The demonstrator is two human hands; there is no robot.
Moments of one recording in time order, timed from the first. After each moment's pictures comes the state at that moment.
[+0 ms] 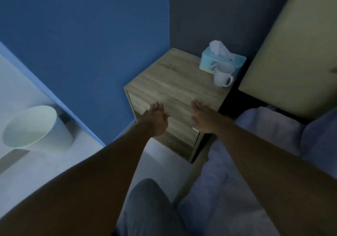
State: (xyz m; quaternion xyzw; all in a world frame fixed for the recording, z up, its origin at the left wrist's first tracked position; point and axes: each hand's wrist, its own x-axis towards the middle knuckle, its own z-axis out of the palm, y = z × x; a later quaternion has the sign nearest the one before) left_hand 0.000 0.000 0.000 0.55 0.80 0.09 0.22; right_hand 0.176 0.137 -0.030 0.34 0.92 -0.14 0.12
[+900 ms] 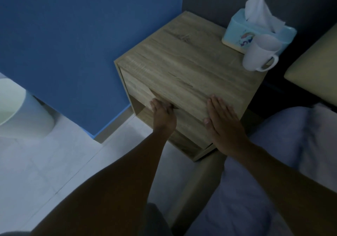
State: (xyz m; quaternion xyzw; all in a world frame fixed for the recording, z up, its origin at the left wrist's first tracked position) left_hand -0.010 0.074 -0.160 0.22 0.80 0.43 0.35; right_hand 0.175 0.137 -0.132 0.38 0.92 -0.08 -0.06
